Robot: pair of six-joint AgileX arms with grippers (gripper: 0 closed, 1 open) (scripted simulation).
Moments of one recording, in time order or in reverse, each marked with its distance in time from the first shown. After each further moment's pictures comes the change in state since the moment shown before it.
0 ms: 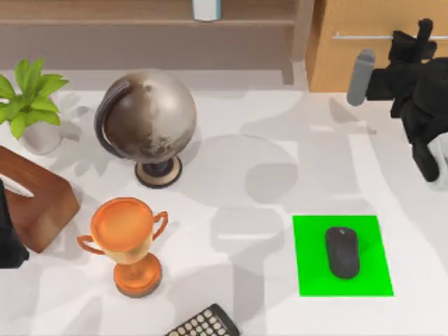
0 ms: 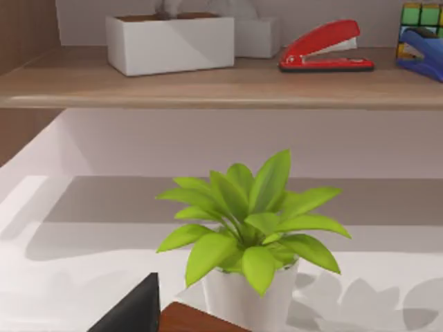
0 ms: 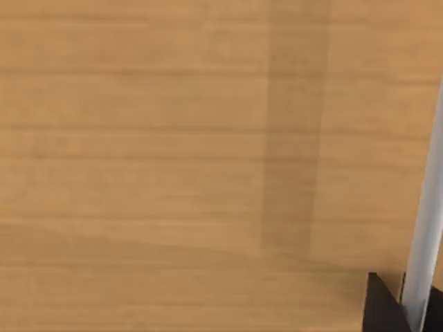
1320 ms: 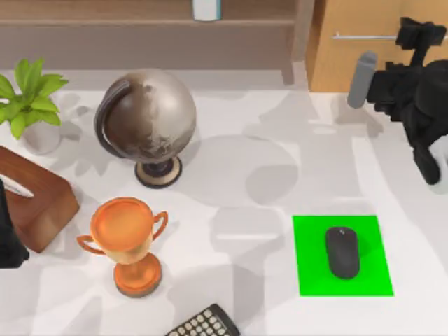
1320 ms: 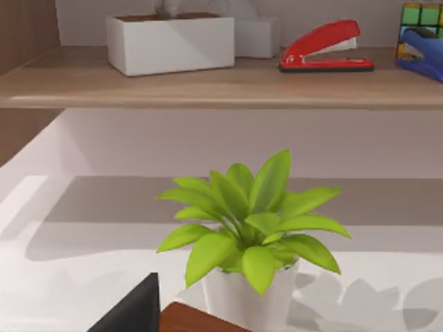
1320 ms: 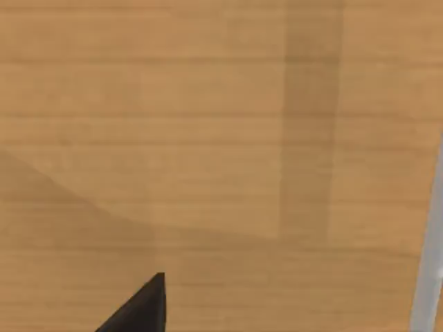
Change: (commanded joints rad) left arm 0.000 0.000 0.000 0.000 0.000 0.000; right arm 0.002 -0.023 -0.055 0.011 0.010 0.012
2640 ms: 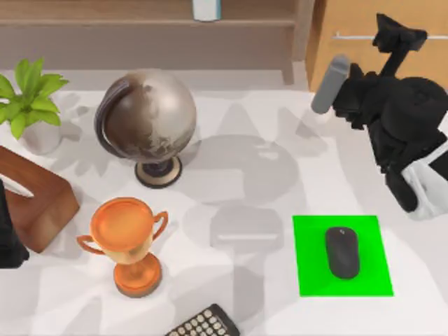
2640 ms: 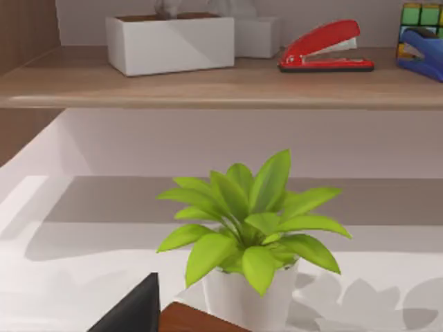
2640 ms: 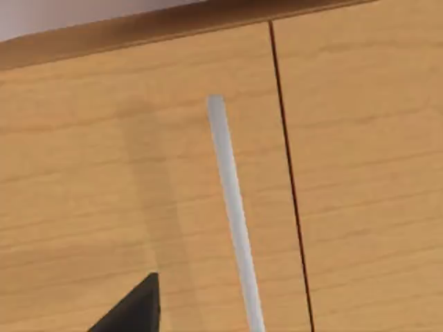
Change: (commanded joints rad) left arm 0.000 0.000 0.000 0.000 0.000 0.000; right arm 0.175 -0.104 -0.131 0.116 0.128 0.142
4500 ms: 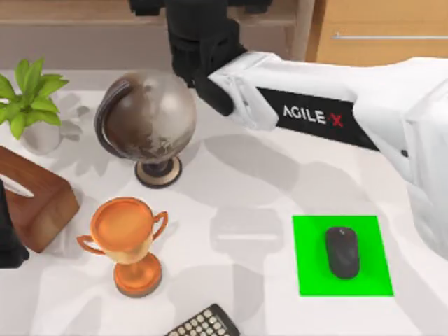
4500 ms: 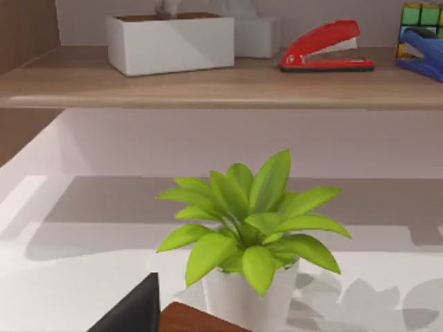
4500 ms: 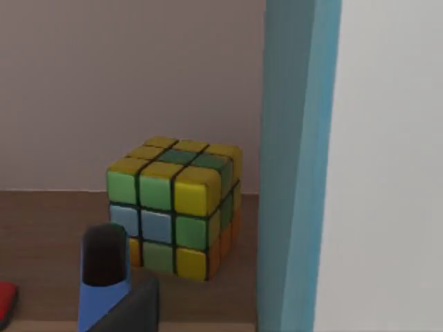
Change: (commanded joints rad) left arm 0.000 0.000 0.000 0.000 0.000 0.000; right arm 0.376 0.262 1.012 -0.800 0.420 1.389
